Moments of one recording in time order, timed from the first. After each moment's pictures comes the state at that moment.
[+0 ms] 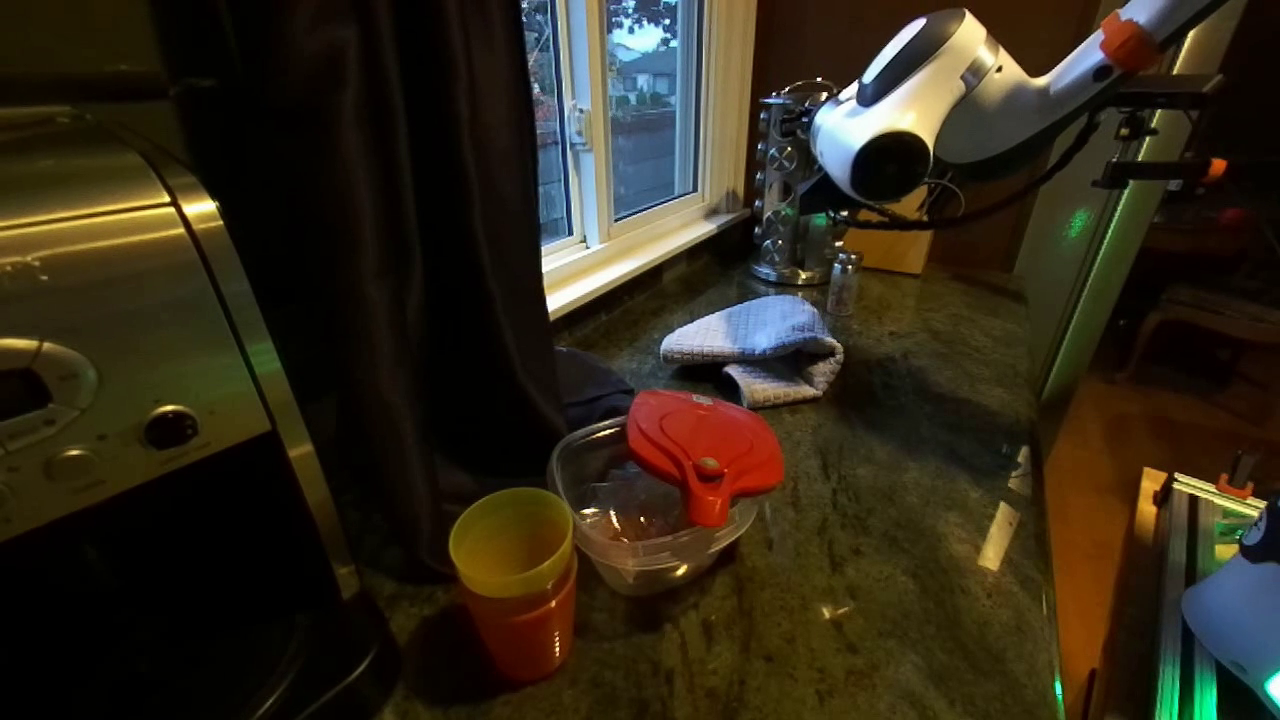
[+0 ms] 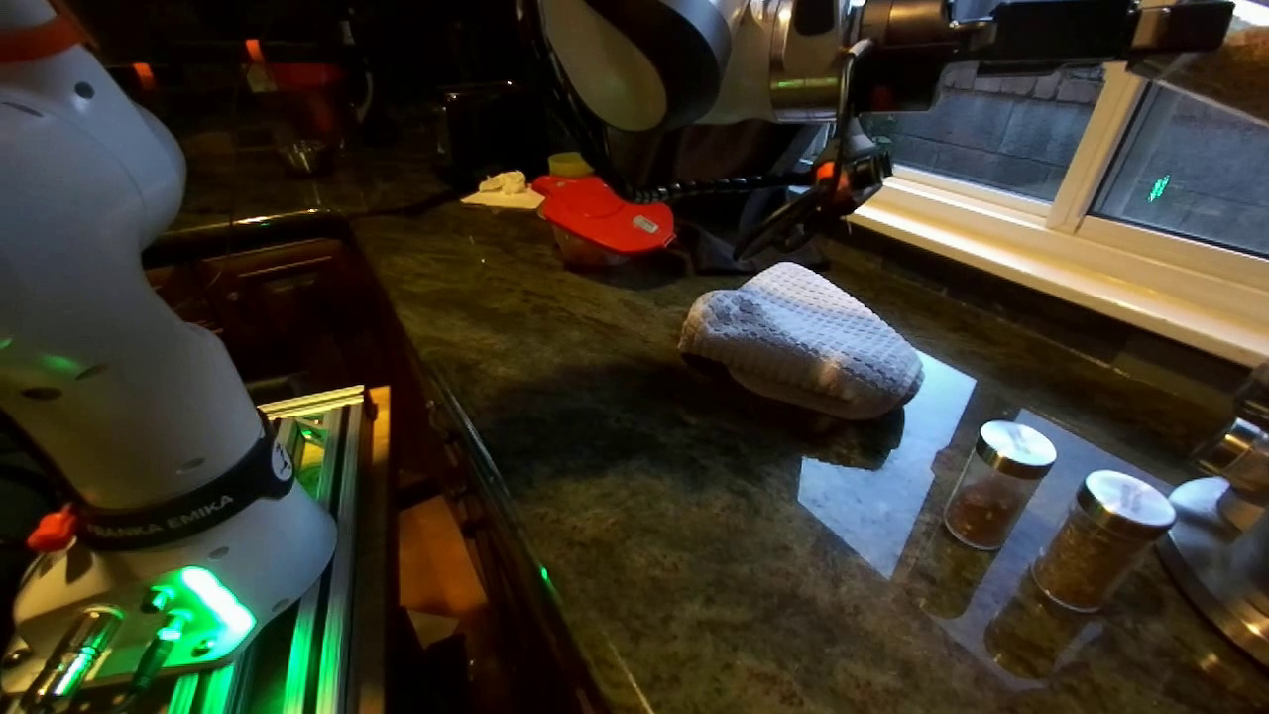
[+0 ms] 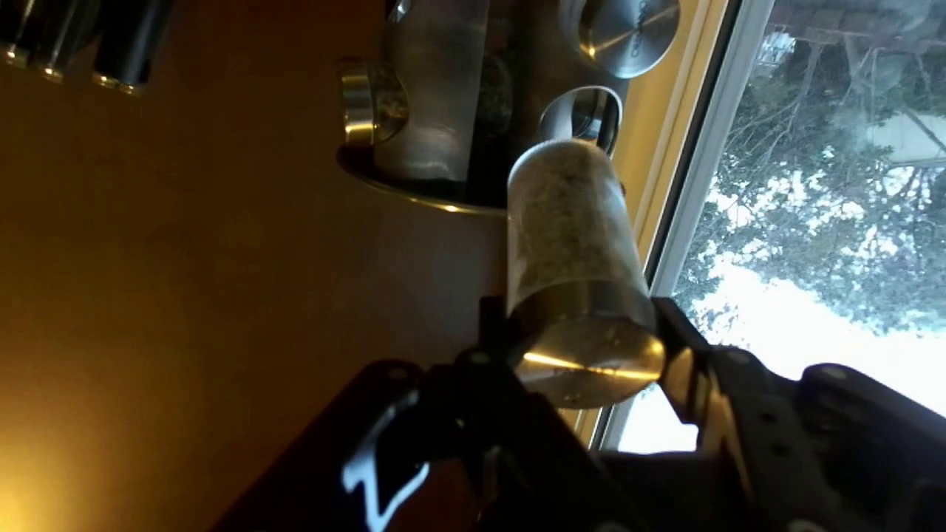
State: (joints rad) arm -0.01 -0.10 -0.04 -2.37 -2.21 2.01 2.35
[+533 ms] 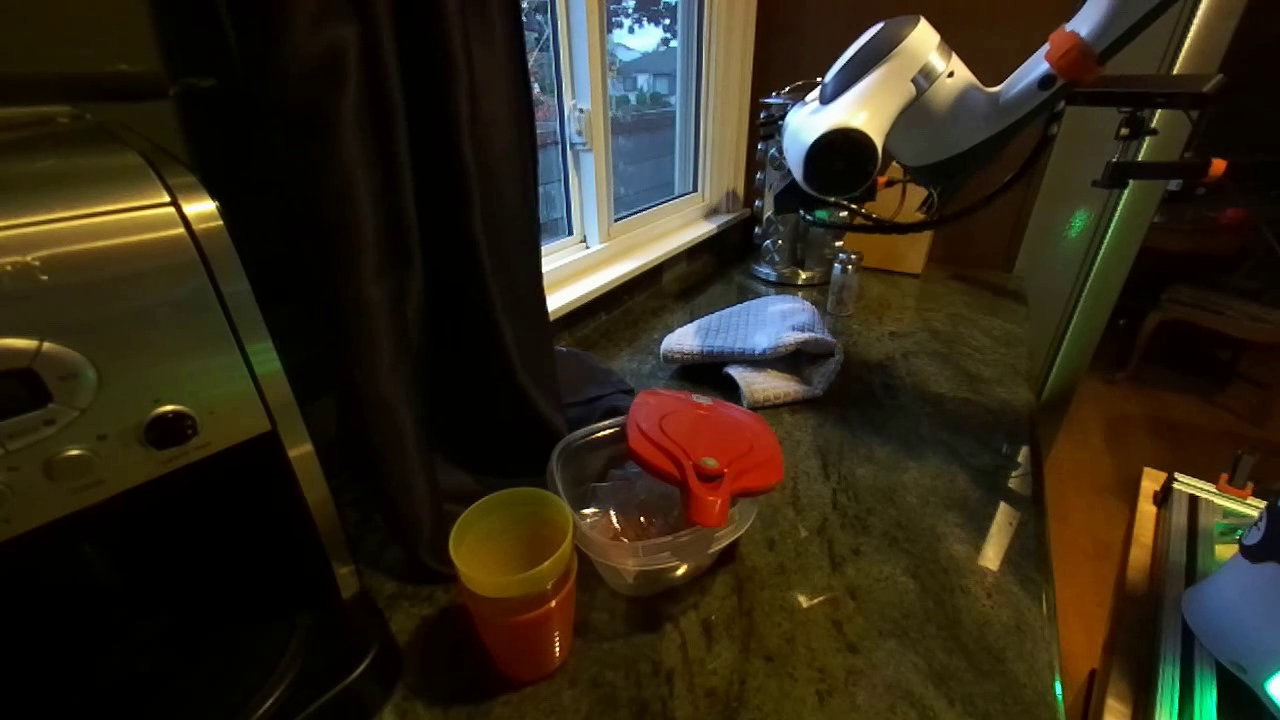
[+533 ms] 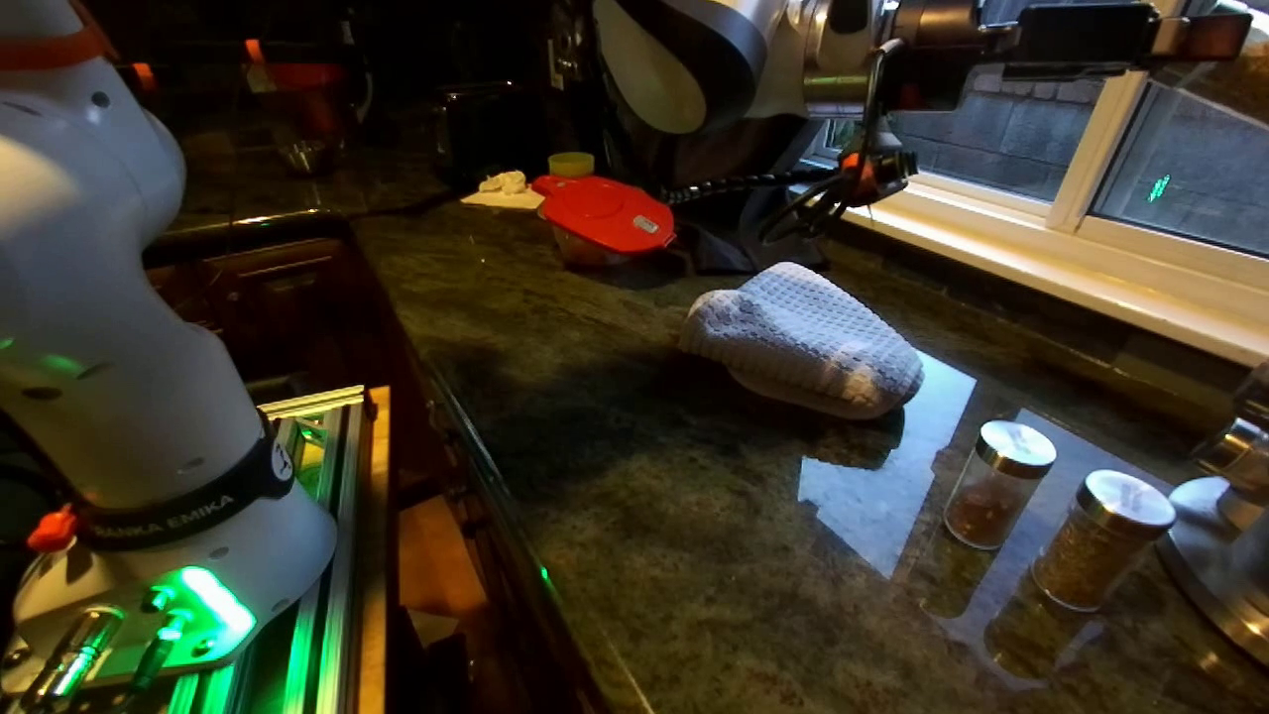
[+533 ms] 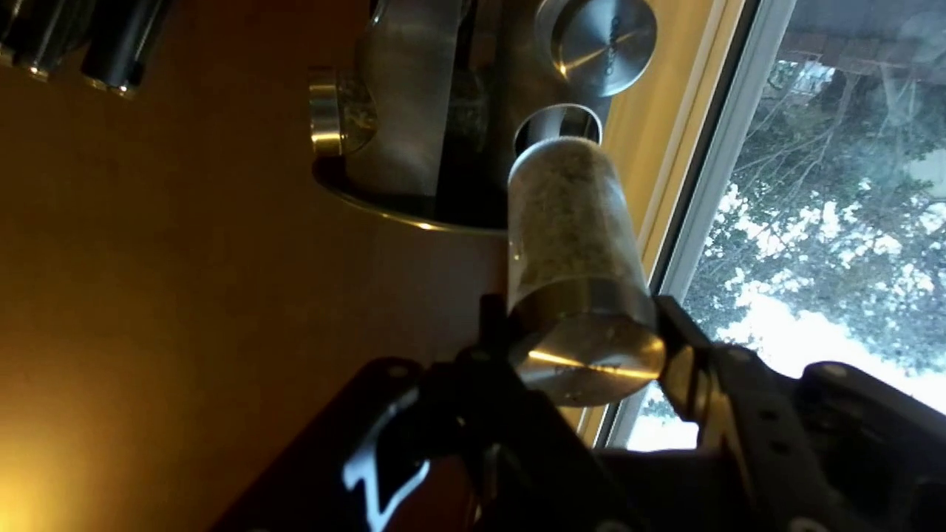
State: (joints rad) arm -0.01 0.01 -0.02 -2.25 -2.10 1.98 2.26
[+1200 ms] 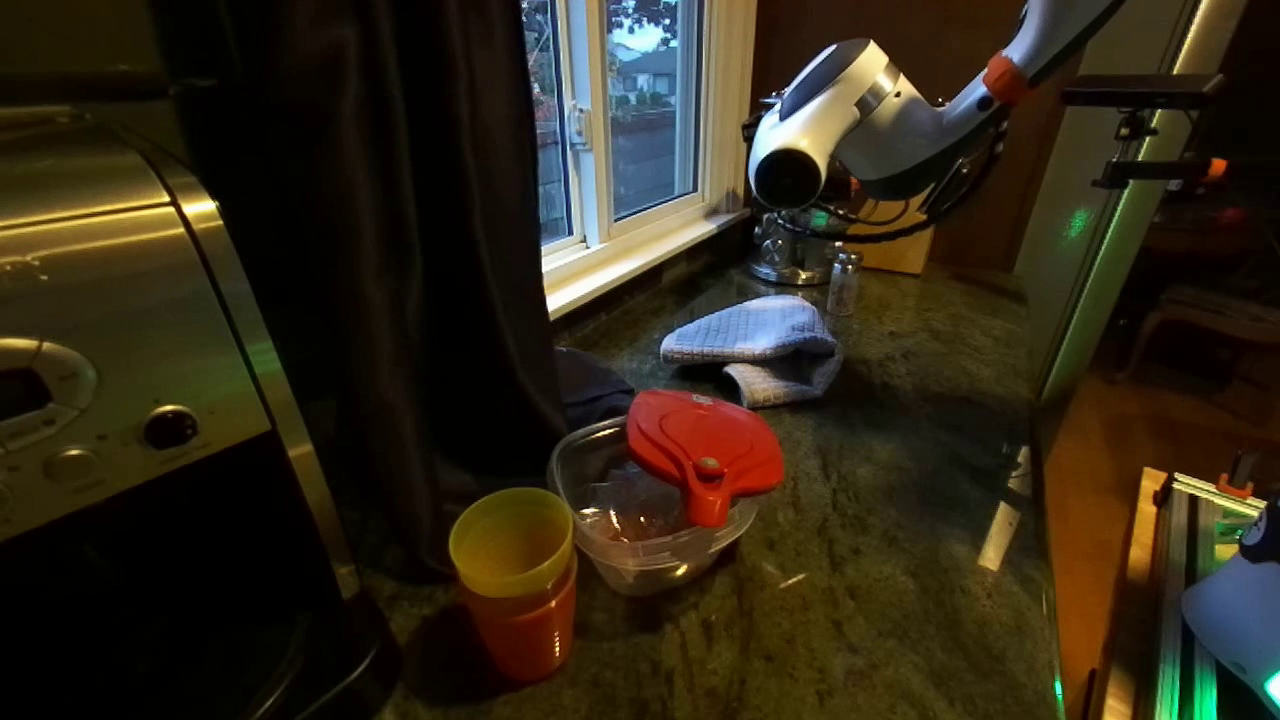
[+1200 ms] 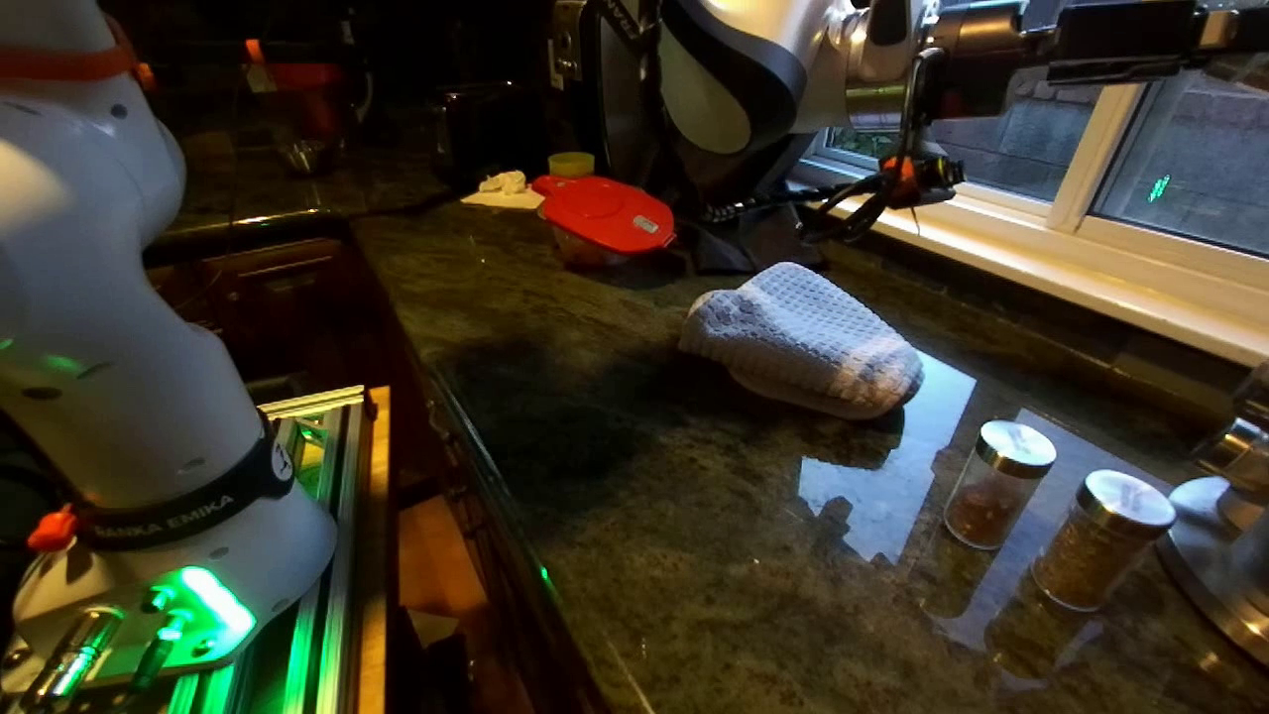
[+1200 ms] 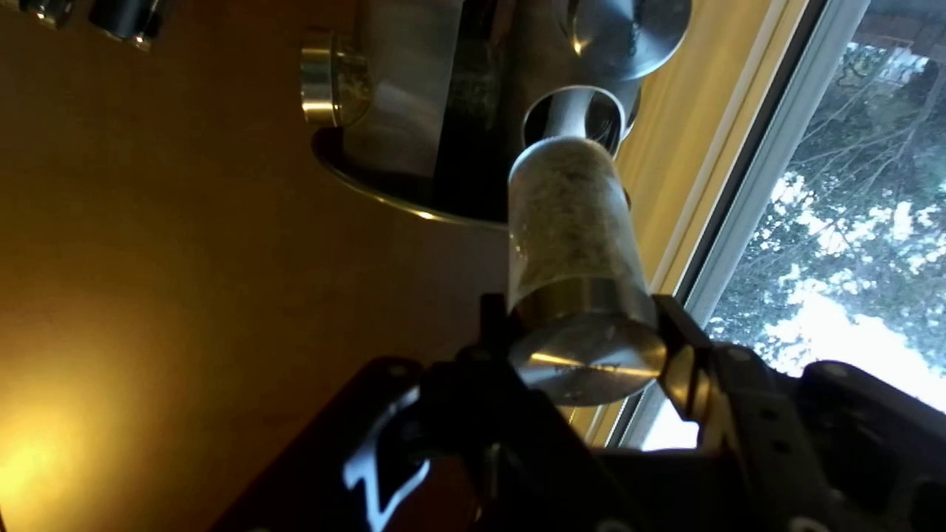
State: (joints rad) arm -0.01 0.15 0.00 -2.12 -2.07 1.85 2.20
